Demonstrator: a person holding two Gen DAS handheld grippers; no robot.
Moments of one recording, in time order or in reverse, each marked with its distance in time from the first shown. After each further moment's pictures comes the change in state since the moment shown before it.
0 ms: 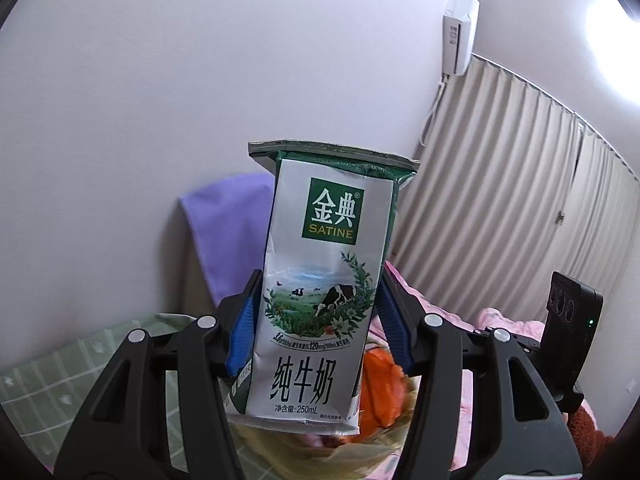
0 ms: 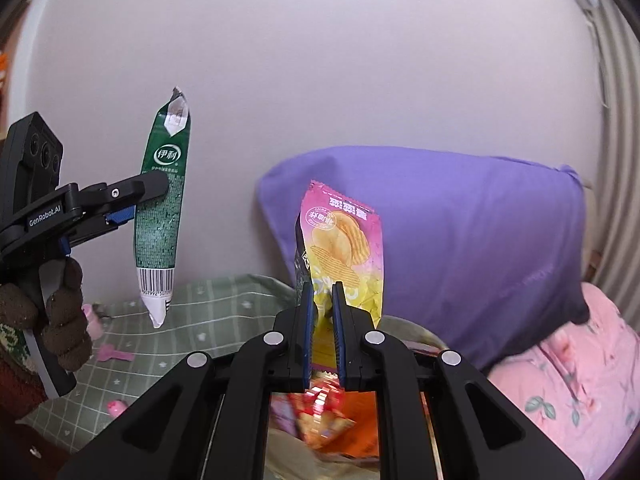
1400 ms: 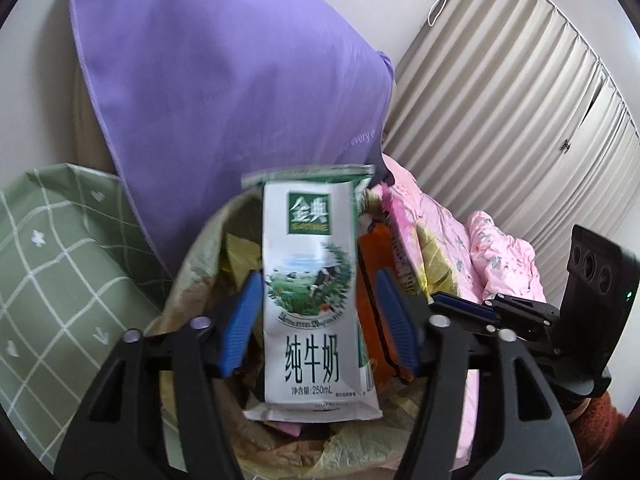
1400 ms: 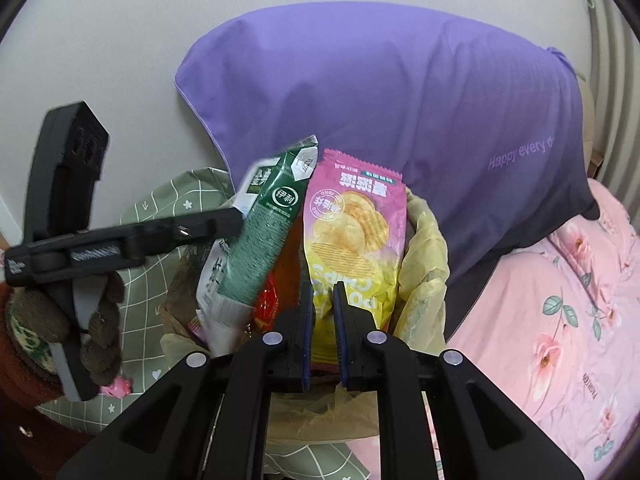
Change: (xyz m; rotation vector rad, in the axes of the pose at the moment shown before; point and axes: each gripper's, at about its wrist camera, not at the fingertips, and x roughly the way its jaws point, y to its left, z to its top) left arm 0.160 0.006 -0.095 -0.034 0.445 -0.039; right arm 0.074 -0.063 -0.089 0.169 0.304 0.011
